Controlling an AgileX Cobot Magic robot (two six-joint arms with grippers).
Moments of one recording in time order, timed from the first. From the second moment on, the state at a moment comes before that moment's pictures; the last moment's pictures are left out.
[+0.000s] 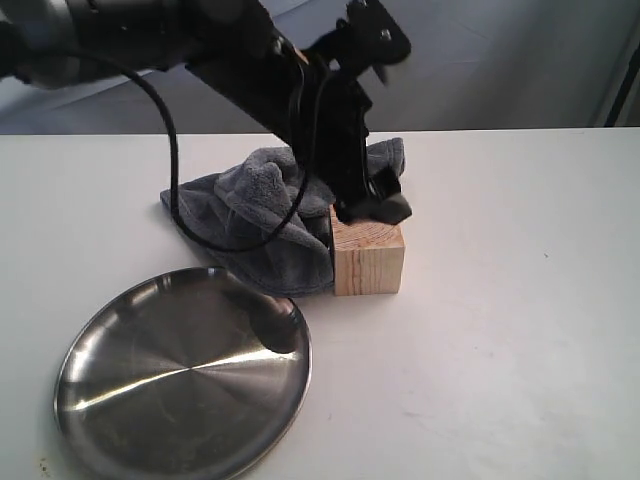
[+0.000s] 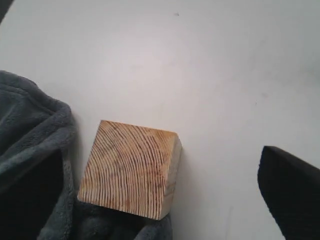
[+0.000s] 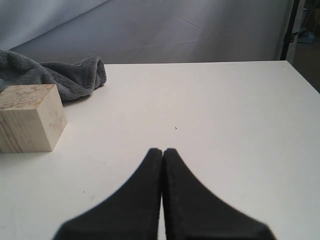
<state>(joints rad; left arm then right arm) -0.65 1.97 -1.65 -0.46 0.79 0.94 -0.08 0.01 0.00 0.38 0.01 0.09</state>
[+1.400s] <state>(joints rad) -0.63 2.39 -2.10 -0.19 1.06 0.95 -0.08 0.01 0.00 0.38 0.01 0.09</state>
